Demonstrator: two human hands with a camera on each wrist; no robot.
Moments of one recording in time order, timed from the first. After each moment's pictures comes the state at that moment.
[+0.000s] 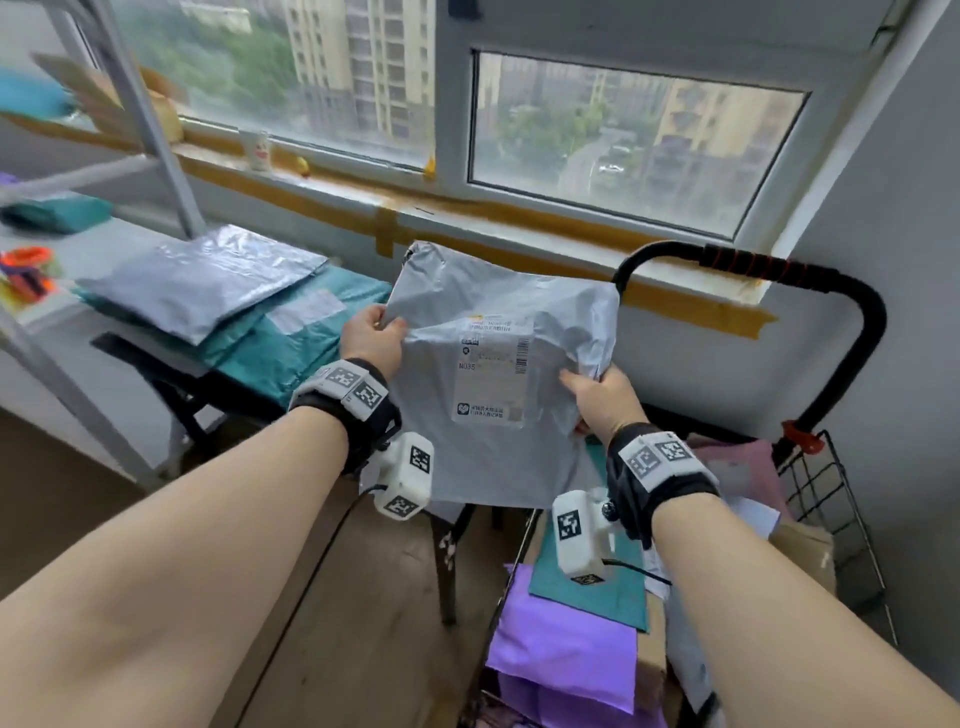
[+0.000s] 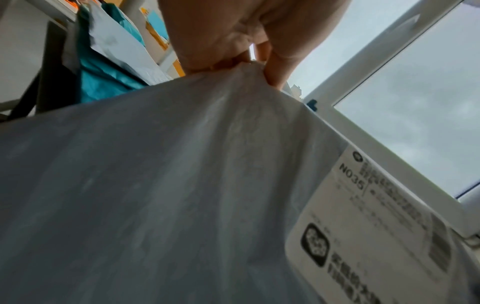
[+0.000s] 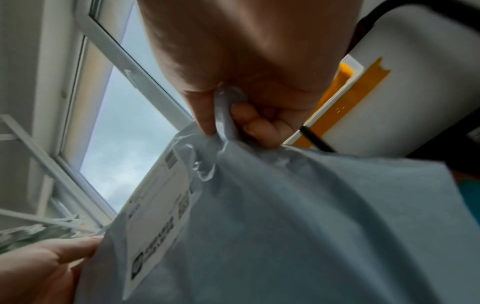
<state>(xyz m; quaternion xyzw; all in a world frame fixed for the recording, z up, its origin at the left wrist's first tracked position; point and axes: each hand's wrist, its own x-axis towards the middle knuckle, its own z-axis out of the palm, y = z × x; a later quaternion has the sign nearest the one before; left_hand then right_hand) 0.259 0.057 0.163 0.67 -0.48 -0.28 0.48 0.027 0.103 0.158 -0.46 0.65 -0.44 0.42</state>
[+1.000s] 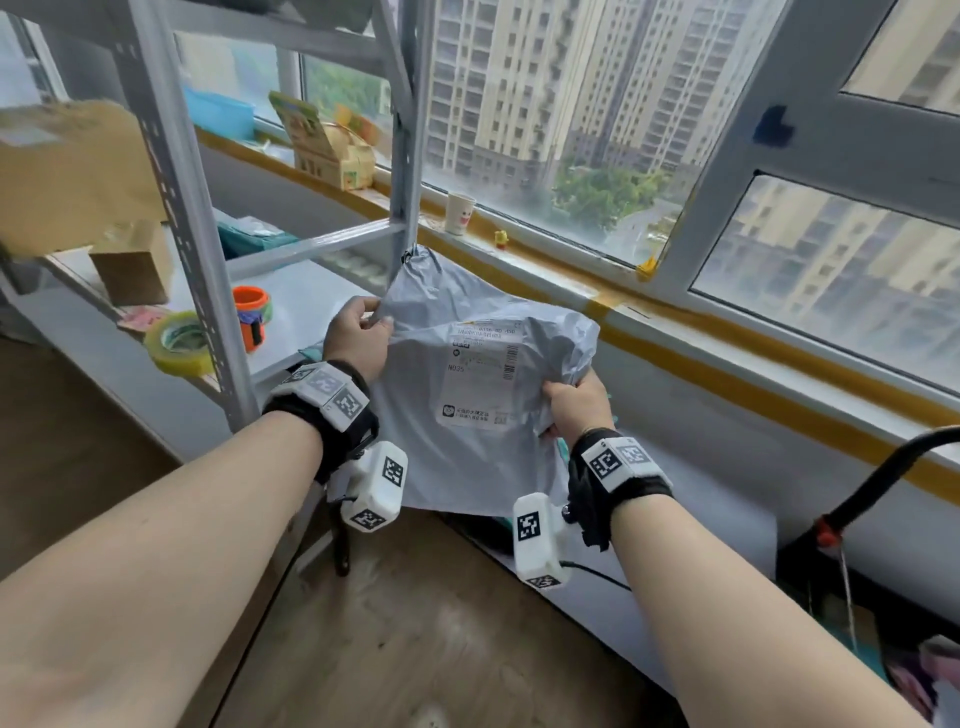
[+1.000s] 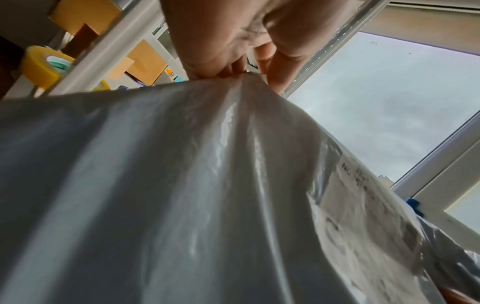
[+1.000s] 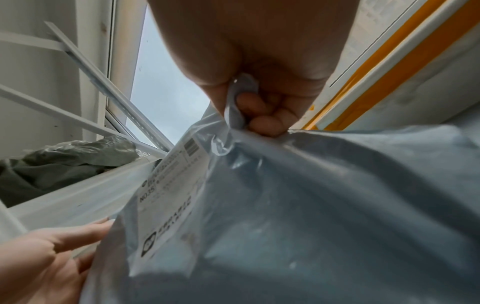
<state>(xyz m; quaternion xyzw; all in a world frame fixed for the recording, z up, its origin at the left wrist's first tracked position) 0.697 -0.052 0.185 0.67 -0.42 -0.24 0.57 0.480 -0.060 0.176 -0.50 0.62 -0.43 0.42</state>
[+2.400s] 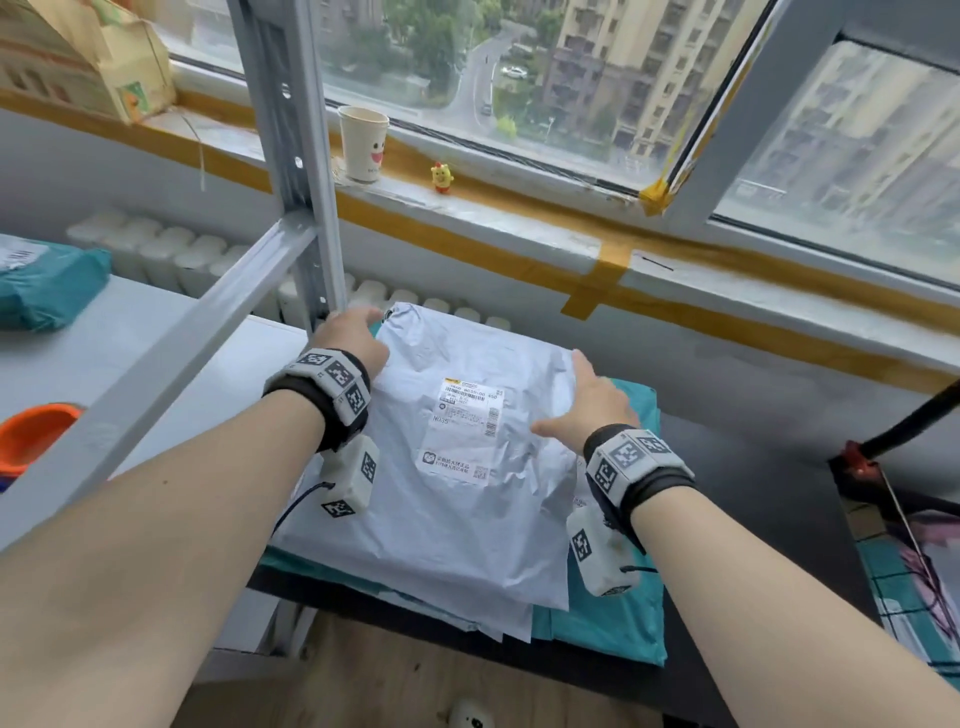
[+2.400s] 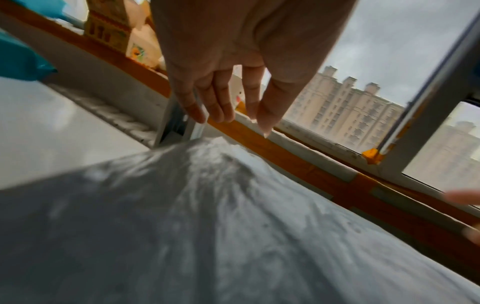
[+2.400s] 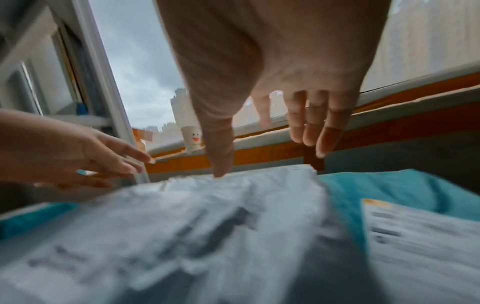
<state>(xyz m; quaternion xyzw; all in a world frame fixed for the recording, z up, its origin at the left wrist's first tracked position) 0.793 -0.383 0.103 0.70 -0.63 -0.29 0.19 0.554 -0.276 0.129 -0.52 0.82 -0.04 0.22</state>
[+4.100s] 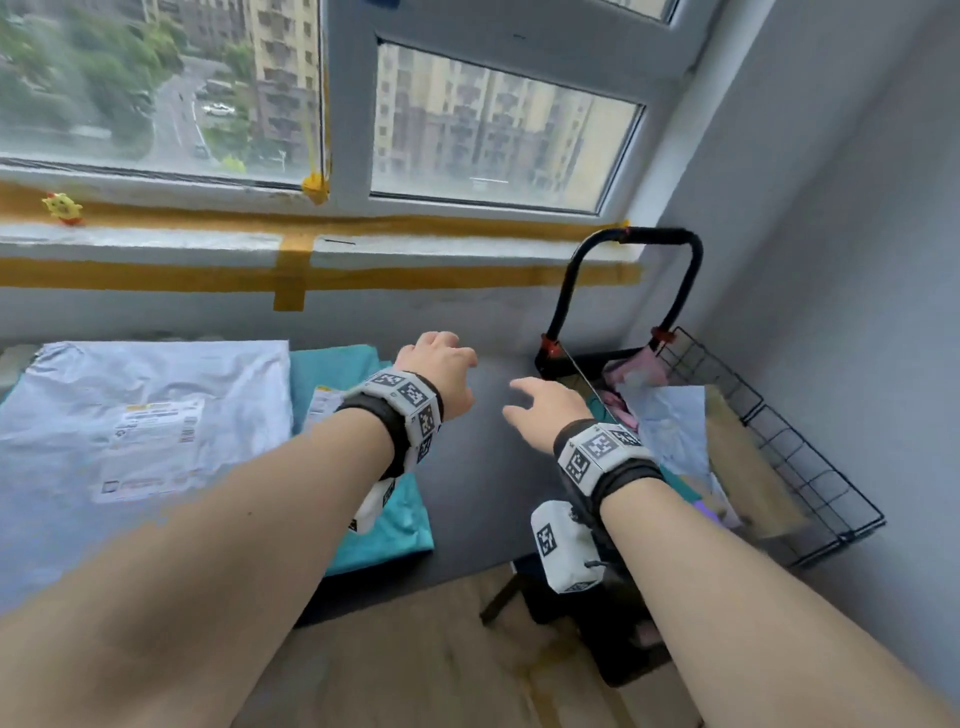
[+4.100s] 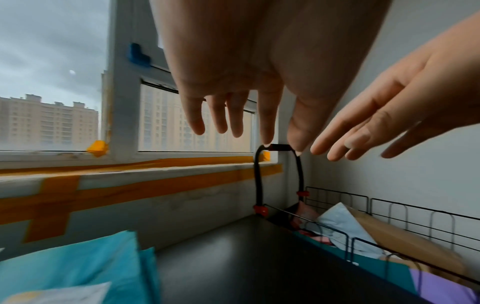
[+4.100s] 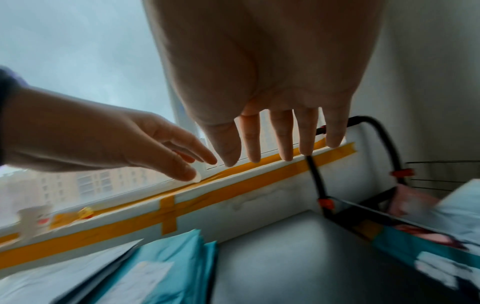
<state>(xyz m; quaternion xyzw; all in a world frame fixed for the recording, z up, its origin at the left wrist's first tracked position) 0.492 -0.161 0.173 0.27 -0.95 -0.13 0.04 0.396 -0.039 0.171 -0.35 0.92 -0.12 0.15</state>
